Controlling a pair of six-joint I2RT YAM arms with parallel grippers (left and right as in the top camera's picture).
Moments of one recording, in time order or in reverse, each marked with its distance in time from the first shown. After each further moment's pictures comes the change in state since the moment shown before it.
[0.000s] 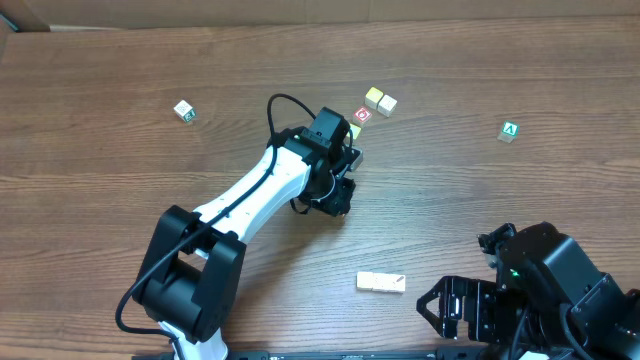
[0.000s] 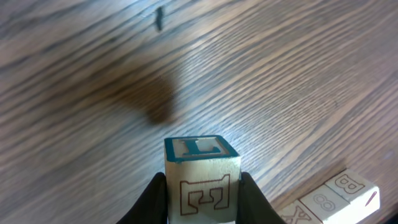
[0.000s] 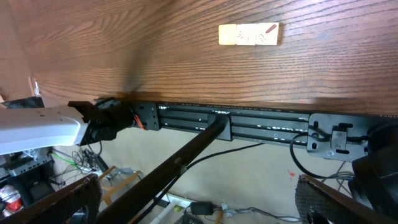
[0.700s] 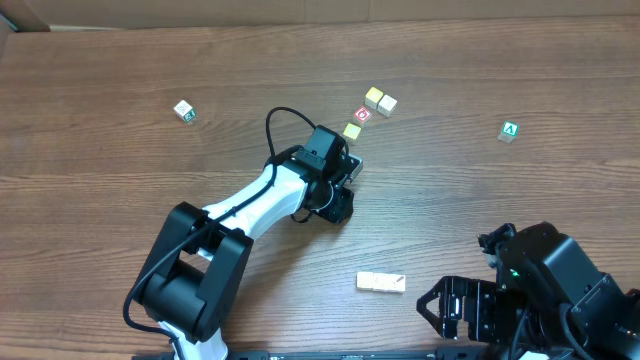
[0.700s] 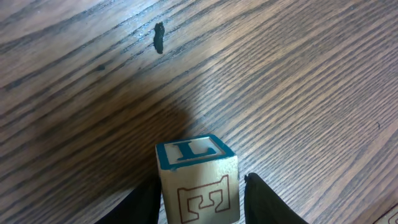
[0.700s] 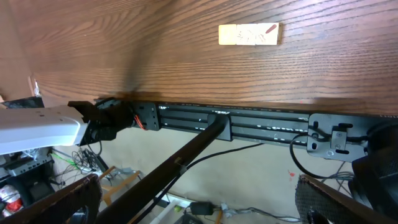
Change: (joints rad) left arm 0.000 0.000 -0.195 0.324 0.016 0.057; right arm 0.000 0.000 0.000 0.000 0.000 -0.001
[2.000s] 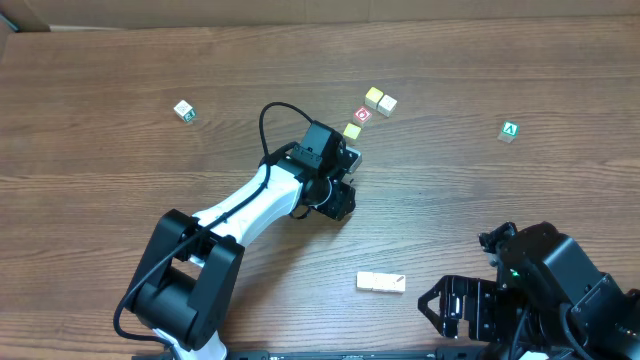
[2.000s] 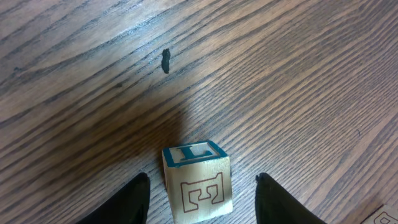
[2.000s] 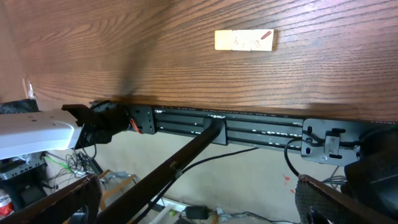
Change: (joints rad) left arm 0.011 -0.042 -0.001 0.011 0.000 0.004; right arm 0.000 0.000 0.000 0.000 0.021 -0.014
